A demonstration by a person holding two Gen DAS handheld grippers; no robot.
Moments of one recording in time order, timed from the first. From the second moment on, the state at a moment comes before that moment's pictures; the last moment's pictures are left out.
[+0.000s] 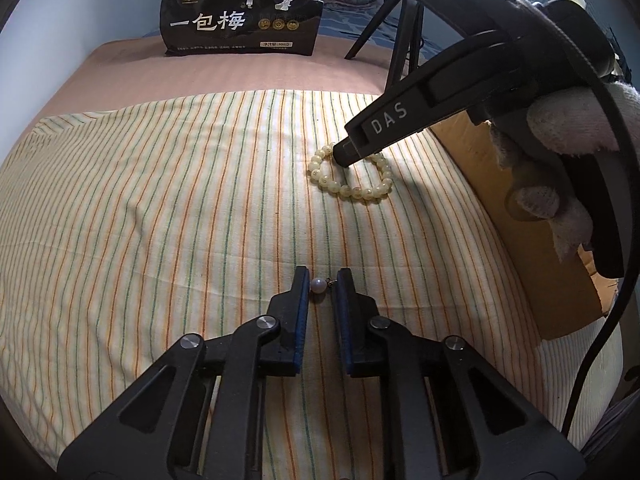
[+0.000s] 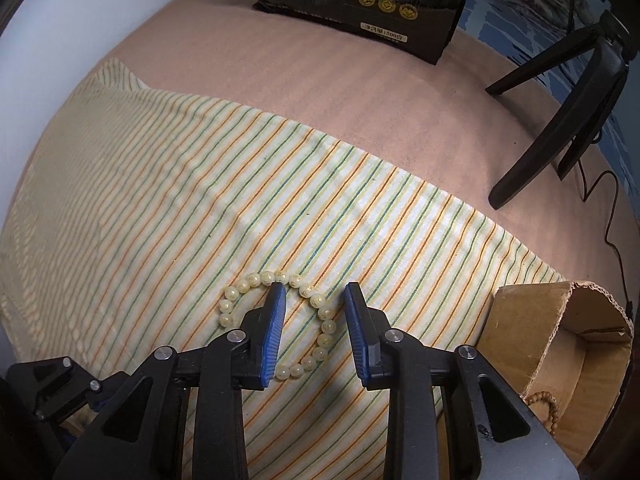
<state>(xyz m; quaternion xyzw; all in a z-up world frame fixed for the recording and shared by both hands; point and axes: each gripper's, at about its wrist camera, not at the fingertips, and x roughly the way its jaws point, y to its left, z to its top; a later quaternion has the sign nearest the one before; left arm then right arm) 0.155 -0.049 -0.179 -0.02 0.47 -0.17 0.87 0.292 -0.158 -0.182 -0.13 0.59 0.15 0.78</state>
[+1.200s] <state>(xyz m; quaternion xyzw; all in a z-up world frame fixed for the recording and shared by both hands) 0.098 -0.049 -0.102 0.00 0.41 -0.18 0.90 0.210 -0.180 -0.085 -0.06 0.49 0.18 0.85</state>
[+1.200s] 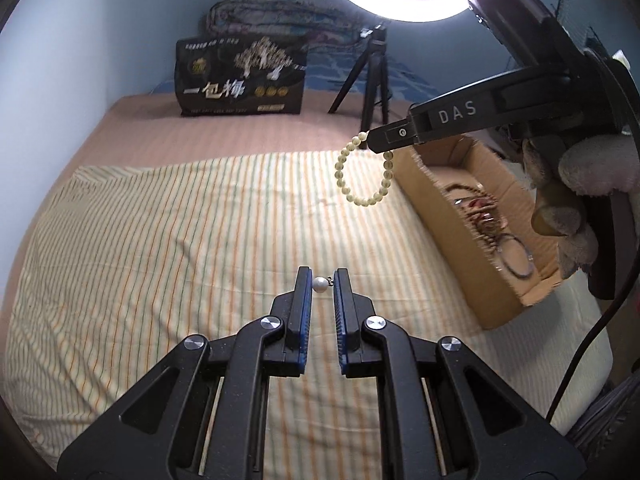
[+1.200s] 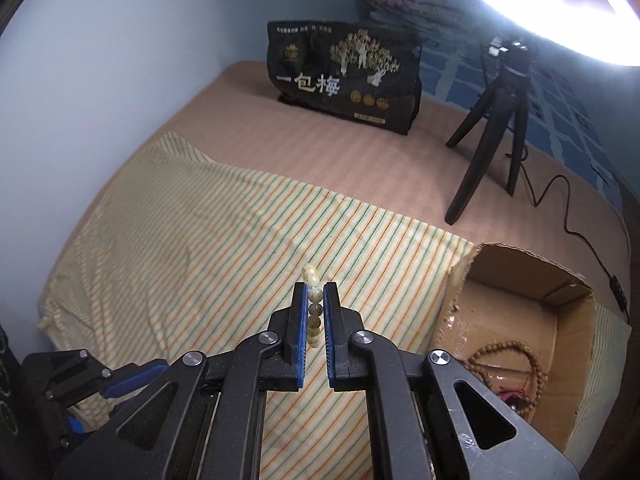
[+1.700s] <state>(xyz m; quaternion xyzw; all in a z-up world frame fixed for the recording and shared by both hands) 0.070 -0.114 -0.052 0.02 0.36 -0.24 0.90 0.156 -0.252 -0.032 -0.02 0.43 0.16 0.89</state>
